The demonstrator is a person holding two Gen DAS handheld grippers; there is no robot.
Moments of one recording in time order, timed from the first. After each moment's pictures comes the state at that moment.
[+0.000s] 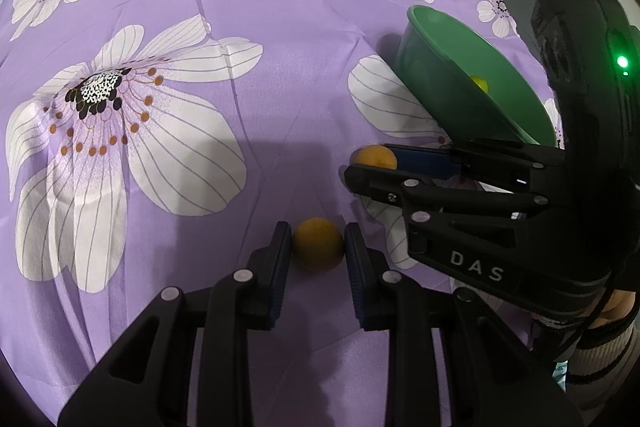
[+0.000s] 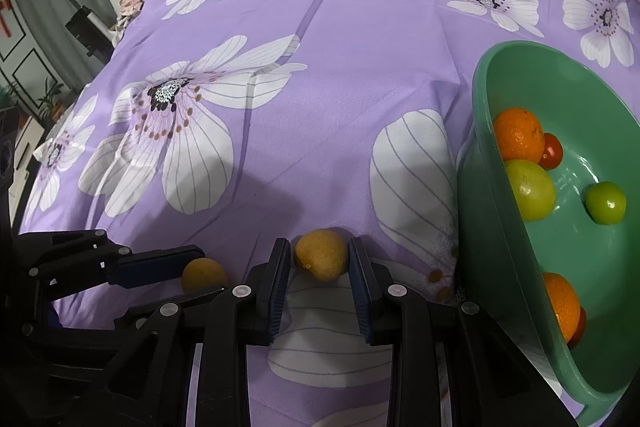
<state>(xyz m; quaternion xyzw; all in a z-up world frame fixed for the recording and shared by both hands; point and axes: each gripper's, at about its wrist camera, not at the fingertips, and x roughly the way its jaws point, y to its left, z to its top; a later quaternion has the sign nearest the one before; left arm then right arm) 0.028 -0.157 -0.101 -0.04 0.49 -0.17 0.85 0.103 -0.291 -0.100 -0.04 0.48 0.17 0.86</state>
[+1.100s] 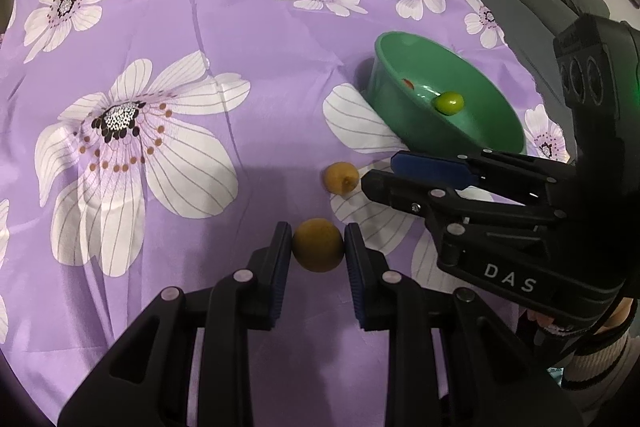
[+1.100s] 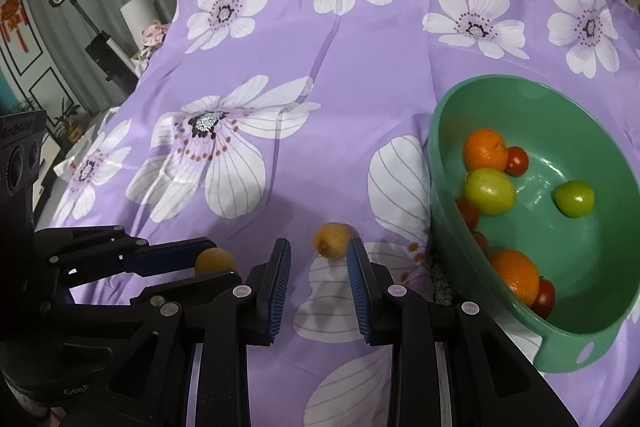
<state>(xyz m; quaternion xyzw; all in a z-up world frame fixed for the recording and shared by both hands) -0.001 -0.164 -0.066 -0.03 0.46 -0.16 0.87 0.069 -0.307 -0.065 -0.01 0.43 0.19 0.88</state>
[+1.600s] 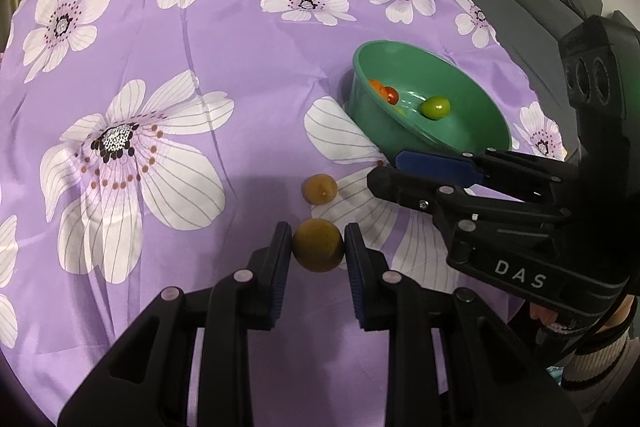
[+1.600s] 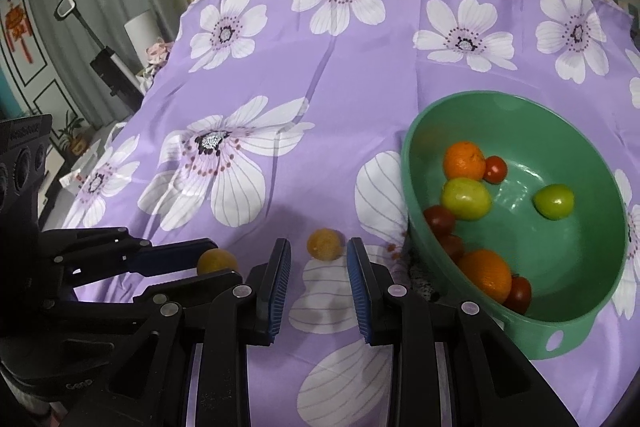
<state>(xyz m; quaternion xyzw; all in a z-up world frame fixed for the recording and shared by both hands) -0.003 -0.182 -0.053 -0.01 0.45 -0.17 0.88 0.057 -0.325 -0.050 0.00 0.41 0.19 0.89</state>
